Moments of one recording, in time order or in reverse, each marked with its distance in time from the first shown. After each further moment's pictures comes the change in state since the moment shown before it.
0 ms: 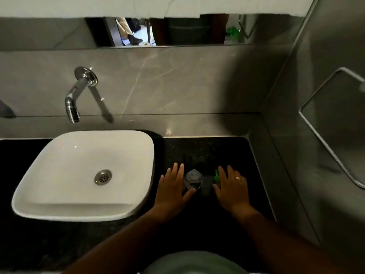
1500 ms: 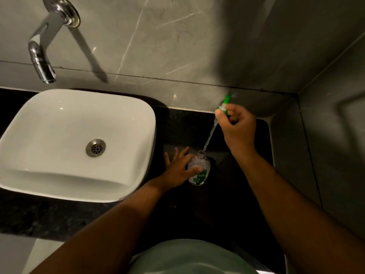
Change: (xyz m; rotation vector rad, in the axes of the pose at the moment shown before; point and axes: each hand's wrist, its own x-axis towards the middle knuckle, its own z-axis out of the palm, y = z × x) left_hand 0.056 -0.038 0.057 -0.462 -0.324 -0.115; right_hand 0.110 -0.057 -0.101 1.302 0.346 0.039
